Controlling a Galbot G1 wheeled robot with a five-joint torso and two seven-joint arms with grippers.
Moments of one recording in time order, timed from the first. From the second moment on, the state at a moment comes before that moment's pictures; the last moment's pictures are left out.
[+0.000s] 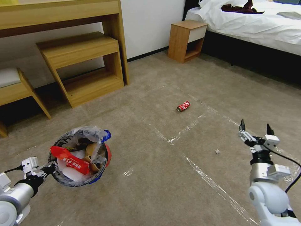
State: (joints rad) left arm 1.65 -1.15 -1.08 -2.09 -1.03 0.59 -0.01; right arm -1.42 1.18 0.72 1.87 0.39 0.26 0.19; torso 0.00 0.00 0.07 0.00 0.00
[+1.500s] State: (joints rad) left arm 1.67 -1.16 -1.07 -2.10 -1.00 0.58 0.00; right arm -1.46 1.23 0.75 1.88 0.36 0.26 0.17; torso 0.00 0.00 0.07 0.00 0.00
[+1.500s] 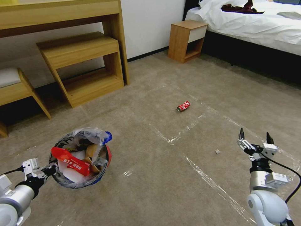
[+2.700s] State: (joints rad) left arm 1.68 -1.17 -1.07 -2.10 -0.99 0.57 0.00; right arm -1.48 1.21 0.75 1.87 0.43 0.41 -0.02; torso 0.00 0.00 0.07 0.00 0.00
